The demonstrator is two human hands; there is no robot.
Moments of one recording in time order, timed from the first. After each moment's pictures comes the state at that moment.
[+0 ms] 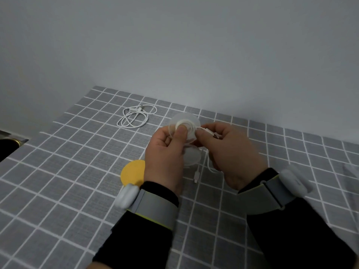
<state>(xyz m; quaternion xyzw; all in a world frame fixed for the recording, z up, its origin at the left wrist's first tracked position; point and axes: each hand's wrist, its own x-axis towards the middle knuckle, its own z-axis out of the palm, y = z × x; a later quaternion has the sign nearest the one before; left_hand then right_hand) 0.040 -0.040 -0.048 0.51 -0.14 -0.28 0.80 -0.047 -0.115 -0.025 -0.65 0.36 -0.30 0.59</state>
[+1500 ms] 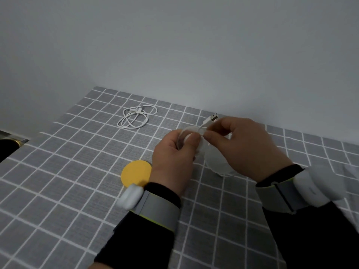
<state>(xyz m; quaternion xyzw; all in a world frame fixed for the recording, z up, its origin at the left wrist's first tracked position) 0.042 -0.039 -0.057 0.63 -0.28 -0.23 0.69 -0.069 -0.133 0.003 -0.88 0.37 -0.19 0.23</state>
